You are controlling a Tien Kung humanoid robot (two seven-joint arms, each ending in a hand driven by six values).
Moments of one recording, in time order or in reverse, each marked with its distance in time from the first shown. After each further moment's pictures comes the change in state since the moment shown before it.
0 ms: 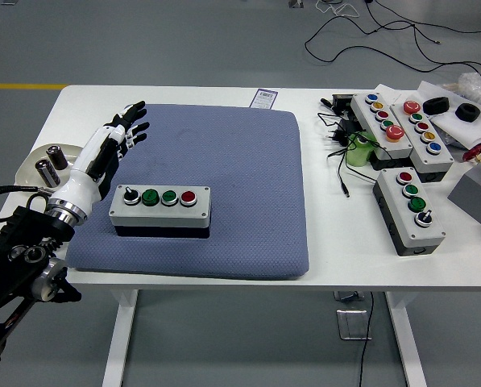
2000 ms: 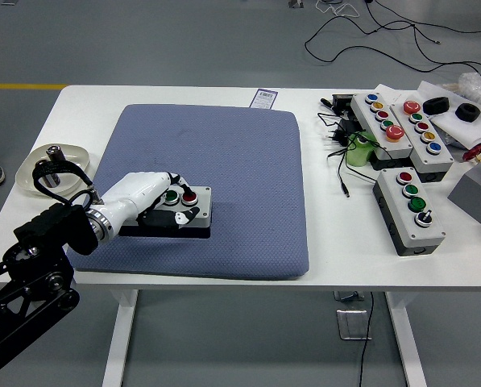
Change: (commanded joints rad) left arm -0.061 0.037 0.128 -0.138 1.000 -0.360 0.481; right arm 0.008 -0.002 -0.024 0.000 0.030 -0.004 0.000
